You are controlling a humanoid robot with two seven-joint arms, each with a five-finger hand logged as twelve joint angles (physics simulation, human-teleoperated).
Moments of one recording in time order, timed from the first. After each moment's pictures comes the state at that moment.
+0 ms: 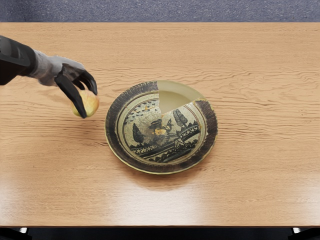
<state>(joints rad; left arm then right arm) -1.60 0.79 0.11 -1.42 0.24 -0.32 0.61 -0.08 0.00 0.23 0.04 0.00 -0.16 -0.04</state>
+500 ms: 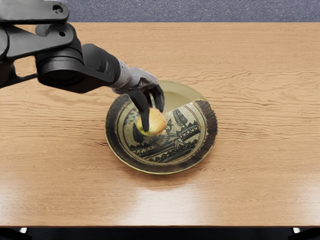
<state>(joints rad) -1.75 0.43 0.17 -1.47 0.21 -0.18 0.61 -0.08 0.00 0.23 0.04 0.00 -0.16 -0.04</state>
